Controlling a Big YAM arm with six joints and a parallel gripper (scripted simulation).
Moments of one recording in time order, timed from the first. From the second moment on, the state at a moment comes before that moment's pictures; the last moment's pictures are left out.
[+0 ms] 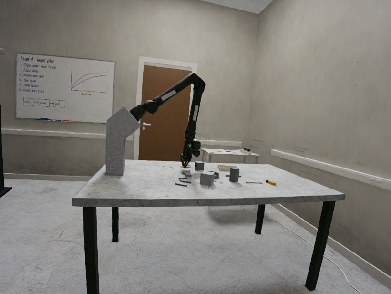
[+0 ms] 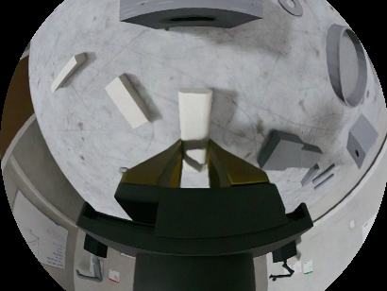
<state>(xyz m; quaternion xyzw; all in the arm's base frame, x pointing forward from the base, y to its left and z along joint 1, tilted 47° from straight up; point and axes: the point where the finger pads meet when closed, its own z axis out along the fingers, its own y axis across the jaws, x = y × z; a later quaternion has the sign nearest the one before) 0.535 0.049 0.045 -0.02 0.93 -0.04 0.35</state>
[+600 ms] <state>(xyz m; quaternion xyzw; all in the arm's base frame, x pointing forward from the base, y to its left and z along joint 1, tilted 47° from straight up) 0.540 0.049 0.040 -0.02 0.93 -0.04 0.35</state>
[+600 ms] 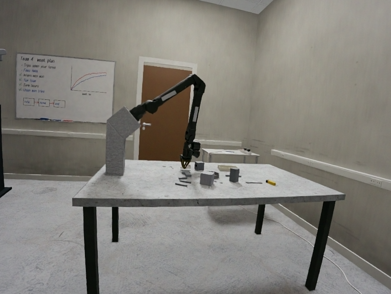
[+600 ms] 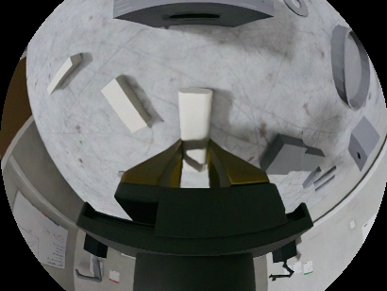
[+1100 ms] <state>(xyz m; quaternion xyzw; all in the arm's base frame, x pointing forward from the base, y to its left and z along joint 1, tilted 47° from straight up) 0.541 0.049 0.036 -0.02 0.94 -0.04 0.35</state>
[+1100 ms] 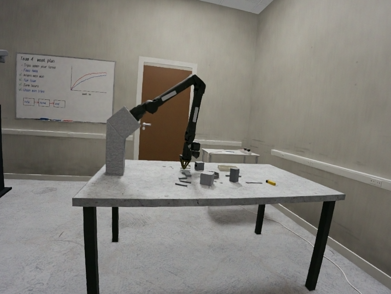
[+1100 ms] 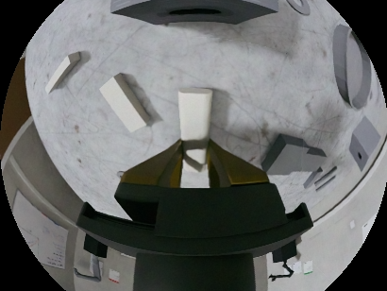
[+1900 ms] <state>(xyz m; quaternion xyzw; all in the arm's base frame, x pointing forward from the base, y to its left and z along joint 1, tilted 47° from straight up) 0.545 0.049 0.038 -0.02 0.93 -0.04 0.35</state>
